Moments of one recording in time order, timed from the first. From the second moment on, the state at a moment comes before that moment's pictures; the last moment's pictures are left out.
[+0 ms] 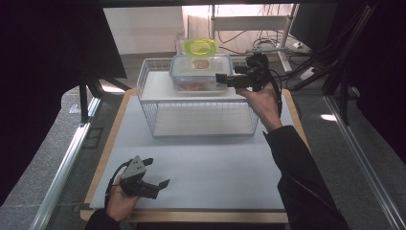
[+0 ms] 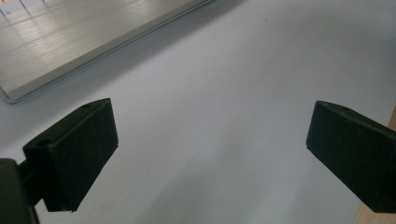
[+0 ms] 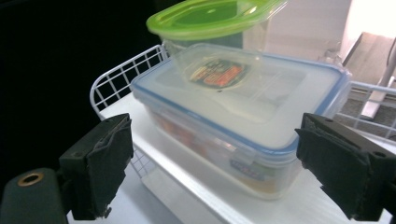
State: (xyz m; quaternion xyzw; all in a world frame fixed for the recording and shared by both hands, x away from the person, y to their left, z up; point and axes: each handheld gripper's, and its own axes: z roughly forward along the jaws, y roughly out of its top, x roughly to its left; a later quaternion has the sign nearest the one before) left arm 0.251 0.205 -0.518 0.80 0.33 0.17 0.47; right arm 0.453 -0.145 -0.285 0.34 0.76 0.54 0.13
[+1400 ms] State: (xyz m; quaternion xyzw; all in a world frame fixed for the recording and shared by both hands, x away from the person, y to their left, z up) left arm 0.250 0.200 -0.519 0.81 0.32 0.18 0.46; right arm 0.396 -0.147 -0.319 0.29 0.79 0.51 0.16
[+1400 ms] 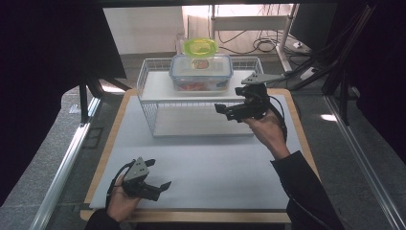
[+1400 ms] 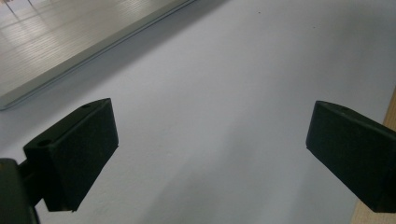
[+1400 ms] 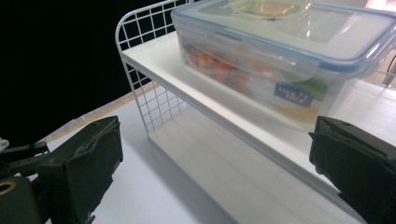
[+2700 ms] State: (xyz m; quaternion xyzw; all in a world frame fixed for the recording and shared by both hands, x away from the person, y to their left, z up) left arm 0.250 0.198 -0.520 0.82 0.31 0.17 0.45; right arm 0.354 -0.170 -0.376 0.29 0.81 0.47 0.18
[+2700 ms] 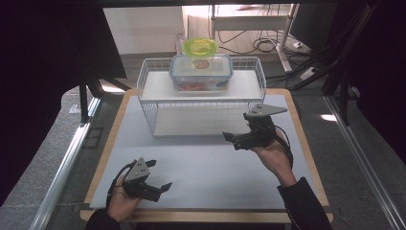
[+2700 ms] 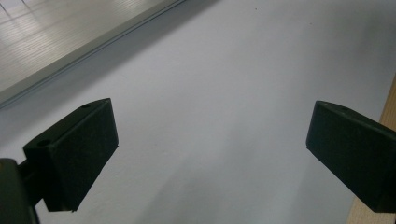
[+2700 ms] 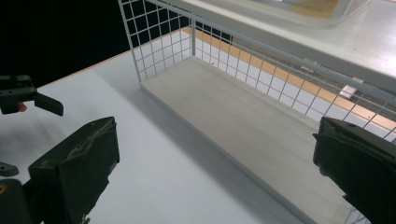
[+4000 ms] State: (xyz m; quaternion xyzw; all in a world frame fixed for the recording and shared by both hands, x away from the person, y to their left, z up) left arm 0.249 0.198 -0.520 0.82 0.31 0.17 0.45; right arm 0.317 -0.192 -0.422 0.32 0.80 0.47 0.18
